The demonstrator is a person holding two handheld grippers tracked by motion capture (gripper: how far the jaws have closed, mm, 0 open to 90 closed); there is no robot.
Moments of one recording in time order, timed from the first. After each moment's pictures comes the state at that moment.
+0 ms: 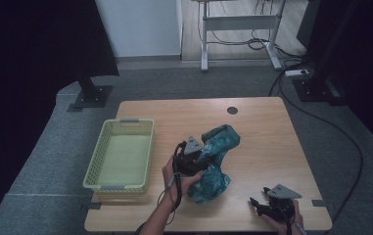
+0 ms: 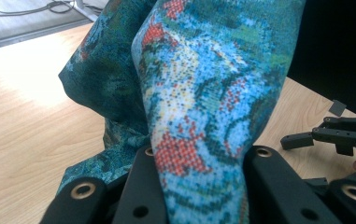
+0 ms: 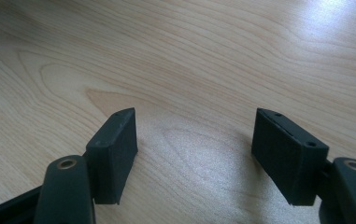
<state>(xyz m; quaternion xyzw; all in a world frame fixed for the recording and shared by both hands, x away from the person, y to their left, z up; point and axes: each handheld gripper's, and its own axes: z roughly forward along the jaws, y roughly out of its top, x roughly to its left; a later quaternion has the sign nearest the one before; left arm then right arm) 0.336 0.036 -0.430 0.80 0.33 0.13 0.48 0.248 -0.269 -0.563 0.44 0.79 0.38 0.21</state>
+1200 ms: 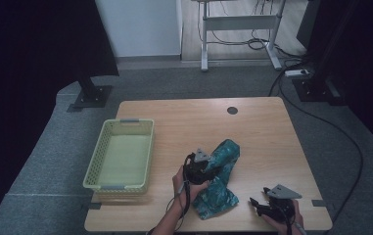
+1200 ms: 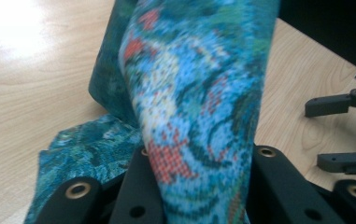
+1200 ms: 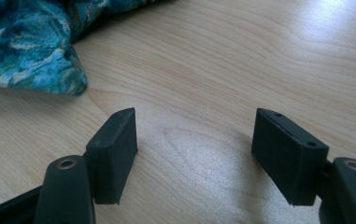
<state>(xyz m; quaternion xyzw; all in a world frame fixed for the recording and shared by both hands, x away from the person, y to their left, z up) 0.346 0.014 -0.505 0.81 0.36 0.08 0.44 0.248 -0.269 -0.563 0.44 0.79 0.38 0.21</state>
